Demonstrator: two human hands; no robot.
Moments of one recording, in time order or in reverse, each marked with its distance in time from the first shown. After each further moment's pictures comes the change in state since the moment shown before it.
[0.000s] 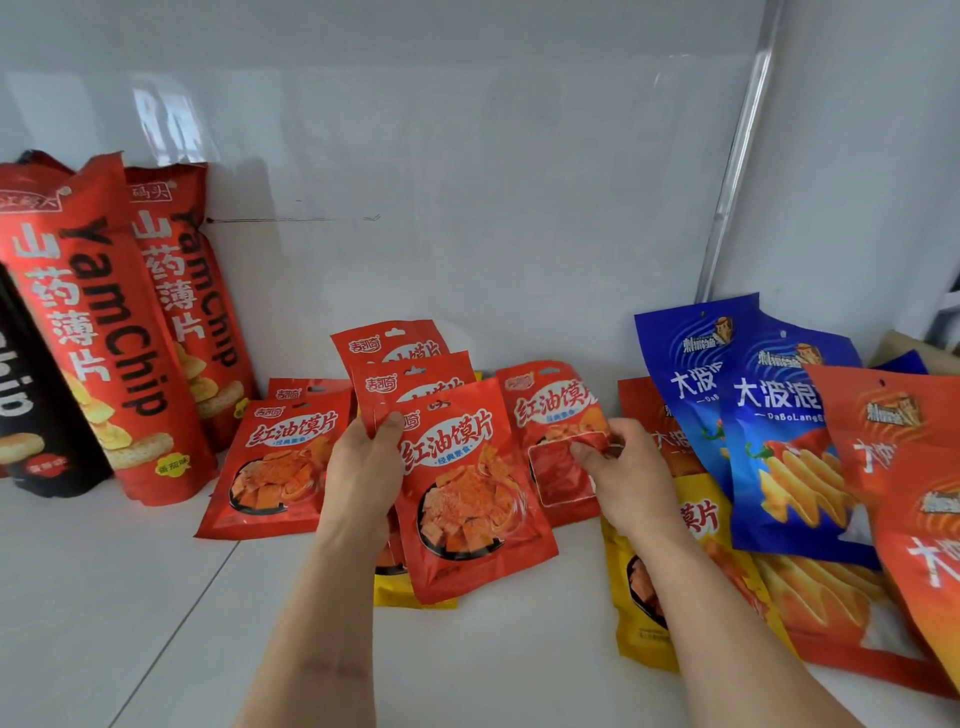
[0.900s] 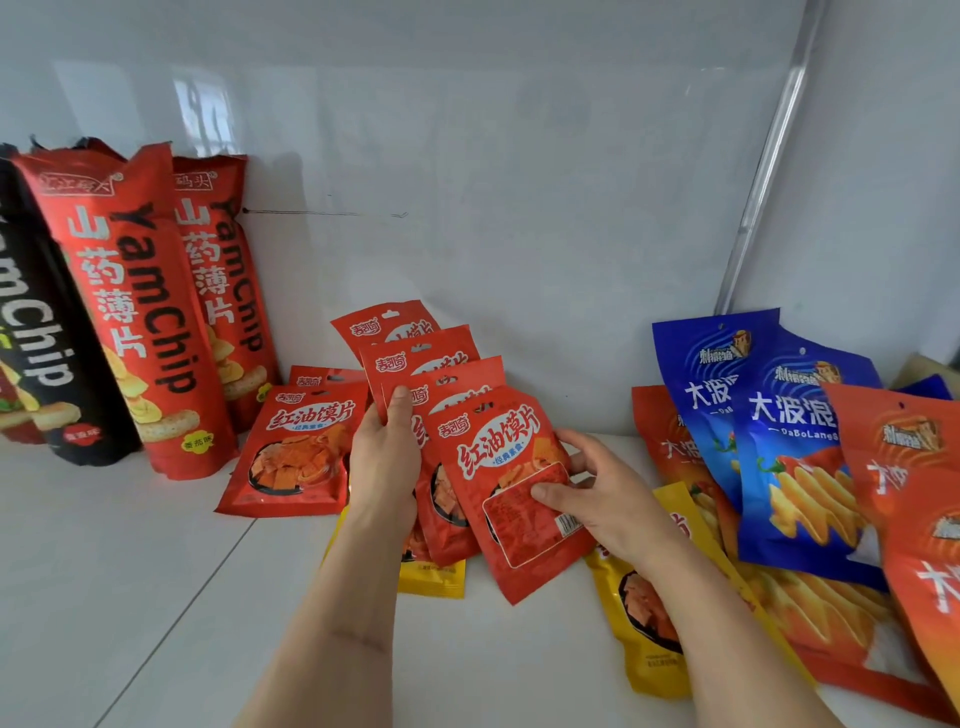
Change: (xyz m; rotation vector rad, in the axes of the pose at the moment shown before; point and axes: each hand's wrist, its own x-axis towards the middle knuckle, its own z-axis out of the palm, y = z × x) left_hand -0.005 -0.001 0.010 -0.216 0.048 0.027; right_hand -0.028 -0.023 -0.005 0.169 -0.484 -0.083
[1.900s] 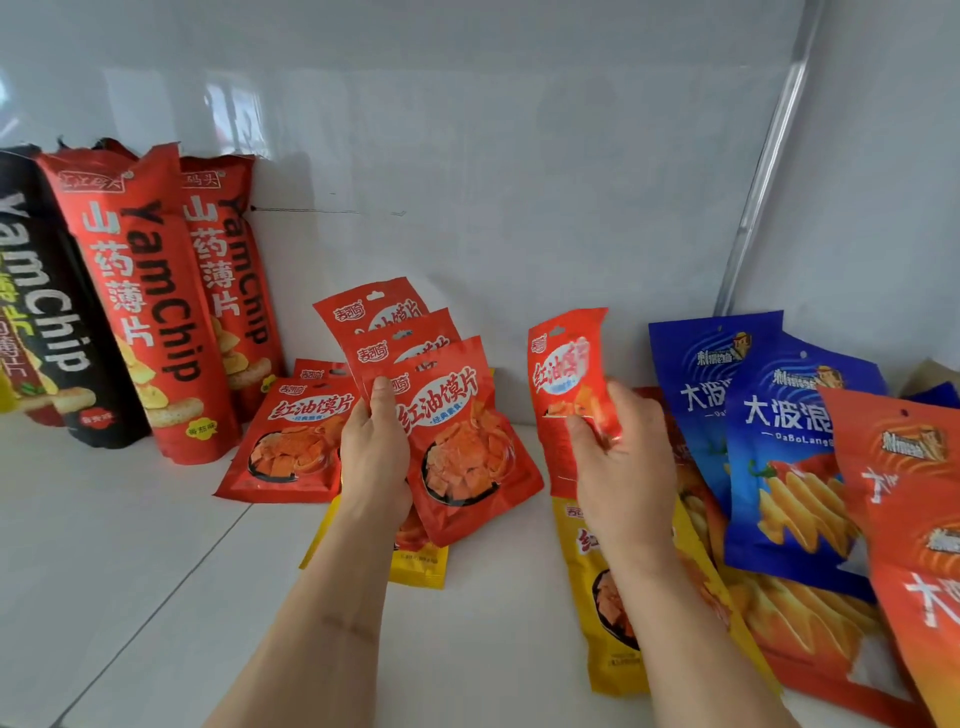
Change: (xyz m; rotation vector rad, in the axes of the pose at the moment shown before) left_hand -0.007 -0.001 0.009 -0.043 0.116 0.017; right_hand -0.005 -0.019 0.002 -0.246 0.681 -0.343
